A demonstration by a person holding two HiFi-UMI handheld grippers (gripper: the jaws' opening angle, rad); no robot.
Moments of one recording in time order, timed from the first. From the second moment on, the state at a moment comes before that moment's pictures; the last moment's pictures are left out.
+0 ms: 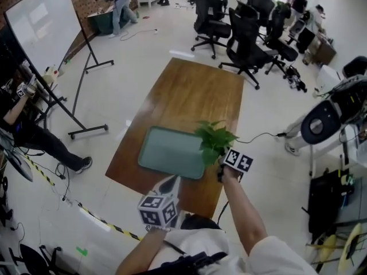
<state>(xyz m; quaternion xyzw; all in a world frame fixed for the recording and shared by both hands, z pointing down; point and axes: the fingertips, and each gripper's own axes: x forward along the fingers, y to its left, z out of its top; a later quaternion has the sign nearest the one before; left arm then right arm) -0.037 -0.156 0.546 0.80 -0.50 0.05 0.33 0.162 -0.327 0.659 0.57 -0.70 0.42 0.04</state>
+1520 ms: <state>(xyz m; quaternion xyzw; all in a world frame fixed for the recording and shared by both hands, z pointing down) -0.008 -0.112 0.571 0.82 -0.45 0.07 0.35 0.233 -0.217 0.674 0.64 -0.64 0.42 -0.02</state>
